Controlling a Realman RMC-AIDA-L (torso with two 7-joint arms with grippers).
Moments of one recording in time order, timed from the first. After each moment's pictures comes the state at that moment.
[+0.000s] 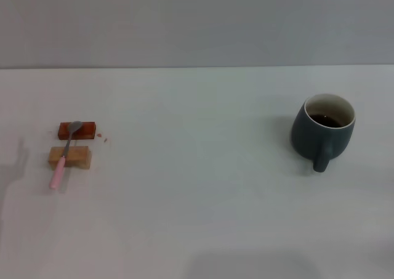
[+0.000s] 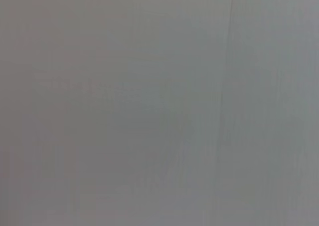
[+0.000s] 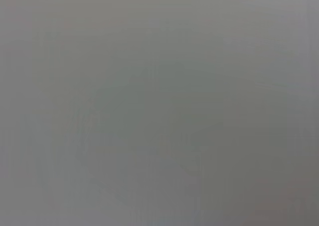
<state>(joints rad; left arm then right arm) -0.15 -2.08 -1.22 -0.34 2.53 1.20 -0.16 0.26 2.08 0.99 0.14 -2.03 -1.33 0.00</state>
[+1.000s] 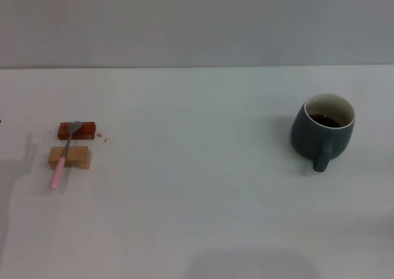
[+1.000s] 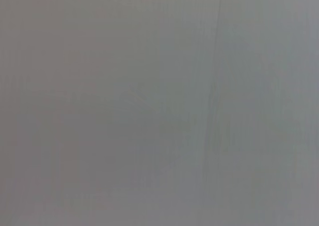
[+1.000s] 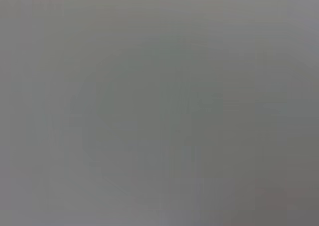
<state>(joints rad) -0.17 -2.08 -1.21 -0.34 2.53 1.20 -0.16 0.38 2.07 1.02 0.06 -2.01 -1.18 -0.01</state>
